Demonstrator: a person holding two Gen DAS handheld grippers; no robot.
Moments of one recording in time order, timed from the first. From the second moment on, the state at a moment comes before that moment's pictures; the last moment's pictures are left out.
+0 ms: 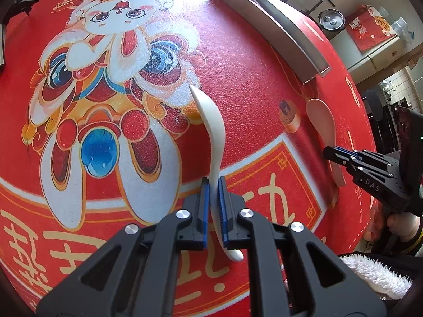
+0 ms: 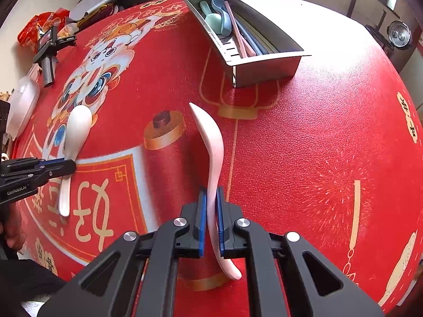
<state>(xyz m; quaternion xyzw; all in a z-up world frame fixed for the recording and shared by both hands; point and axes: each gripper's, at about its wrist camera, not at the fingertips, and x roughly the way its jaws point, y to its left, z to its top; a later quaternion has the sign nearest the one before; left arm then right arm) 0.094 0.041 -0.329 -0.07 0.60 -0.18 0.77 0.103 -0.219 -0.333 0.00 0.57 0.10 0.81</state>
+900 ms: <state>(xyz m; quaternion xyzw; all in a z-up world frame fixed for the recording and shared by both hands) 0.110 0.046 -0.291 -0.12 0.58 -0.19 0.78 0.107 -0.250 -0.298 0.08 0.54 0.11 0.83</state>
